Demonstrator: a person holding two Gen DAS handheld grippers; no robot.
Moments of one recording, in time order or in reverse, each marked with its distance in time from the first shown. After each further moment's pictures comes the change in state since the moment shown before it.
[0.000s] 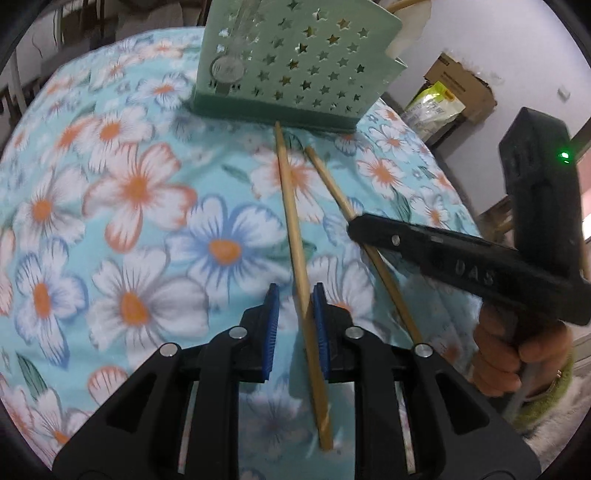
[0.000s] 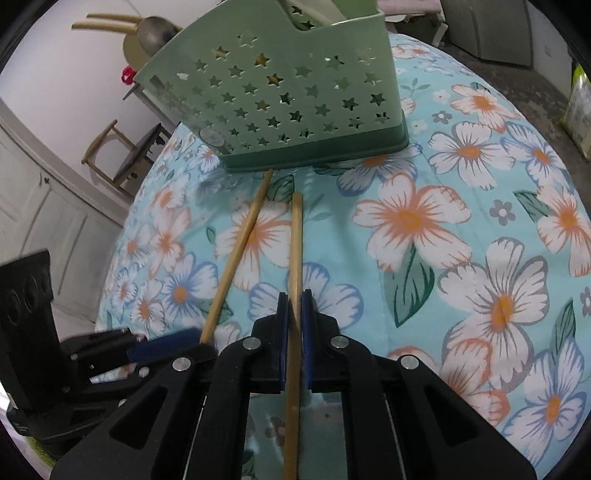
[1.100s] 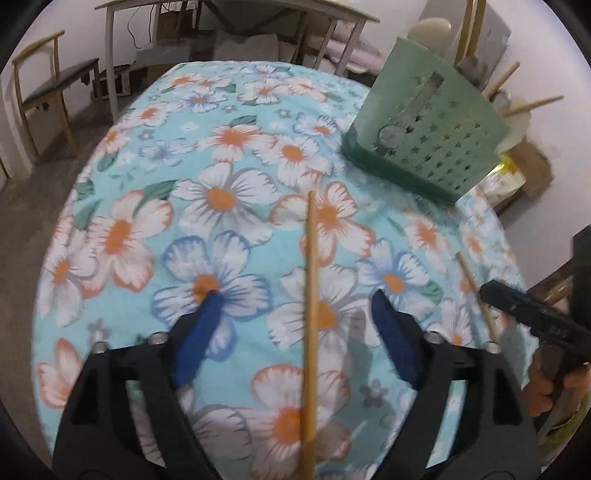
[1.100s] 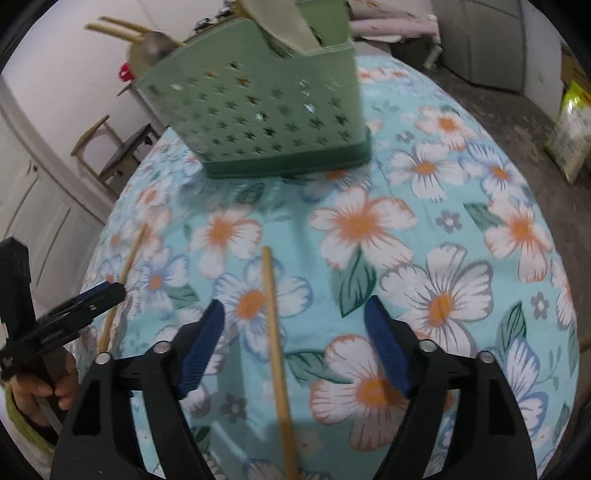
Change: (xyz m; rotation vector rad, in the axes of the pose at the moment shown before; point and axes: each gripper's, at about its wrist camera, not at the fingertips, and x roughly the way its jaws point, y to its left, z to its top) left arm -0.041 0.079 -0.022 -0.222 -0.214 0.165; right arm -0.024 -0.016 -0.003 -0.031 -0.024 -0.079
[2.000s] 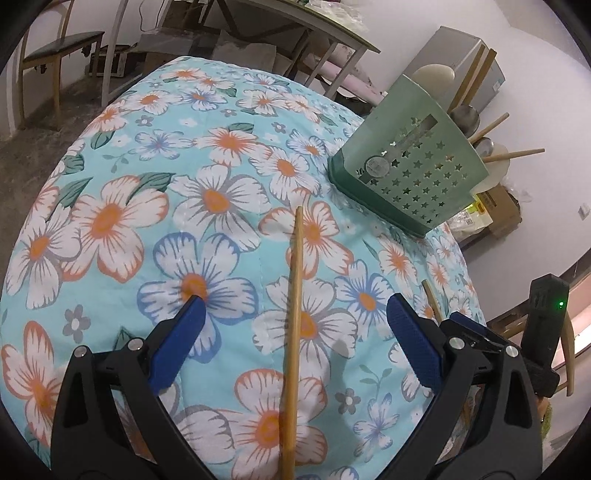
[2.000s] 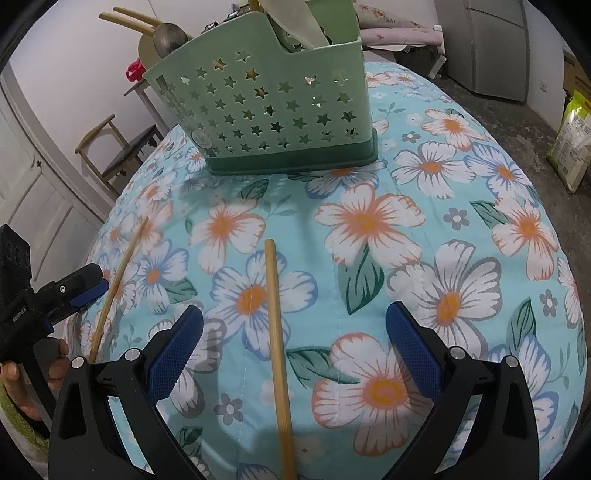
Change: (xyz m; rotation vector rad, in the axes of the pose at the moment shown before) left arm -0.003 0.017 -0.003 -0.124 -0.053 -0.148; right arm 0.003 0.006 -0.007 -0.043 -0.051 -0.009
